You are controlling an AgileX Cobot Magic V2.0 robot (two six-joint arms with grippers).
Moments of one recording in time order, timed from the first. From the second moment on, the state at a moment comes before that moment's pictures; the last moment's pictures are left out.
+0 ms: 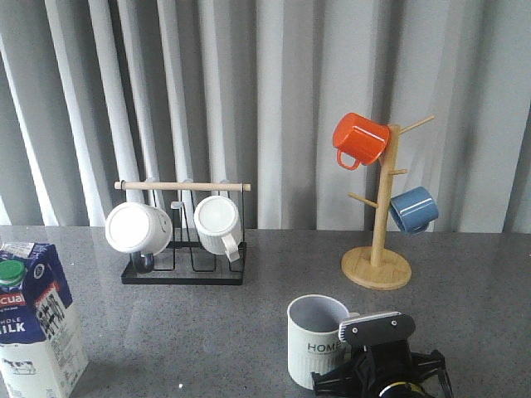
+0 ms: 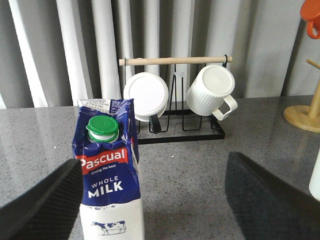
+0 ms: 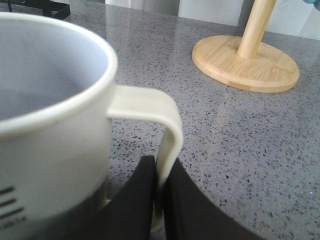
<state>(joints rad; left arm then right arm) -0.11 0.71 -0.58 -0.10 0.10 0.07 0.47 1.91 -0.81 0.56 -0.76 -0.41</state>
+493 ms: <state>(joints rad) -0.11 0.71 -0.58 -0.10 0.11 0.07 0.47 1.85 -0.81 0.55 -0.71 -0.44</state>
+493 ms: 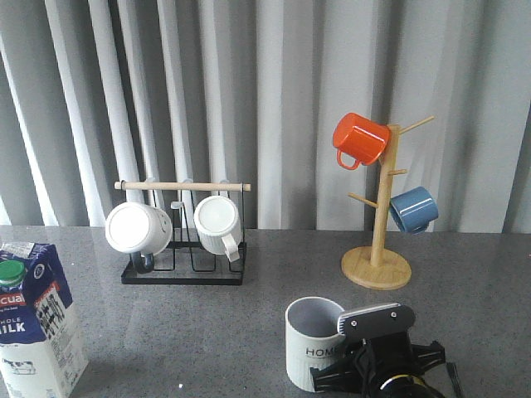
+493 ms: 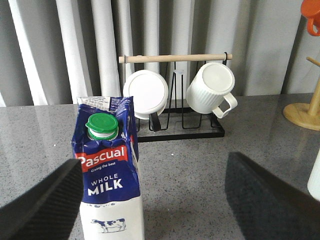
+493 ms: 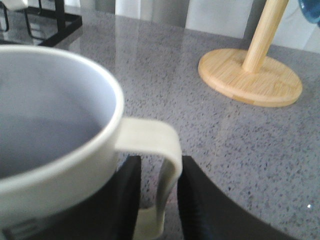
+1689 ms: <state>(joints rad) -0.11 0.71 -0.58 -0.10 0.13 0.07 0.47 1.13 -0.54 0.54 -0.44 -0.62</state>
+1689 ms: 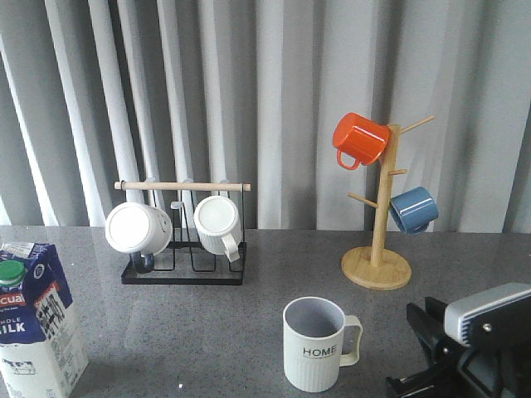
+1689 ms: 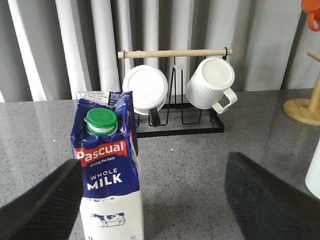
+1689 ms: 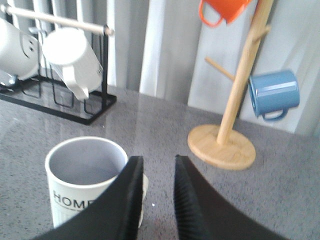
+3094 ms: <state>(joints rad) -0.11 0.74 -0.58 -0.11 0.10 0.04 -0.04 0.79 -0.65 0.68 0.09 -0.85</state>
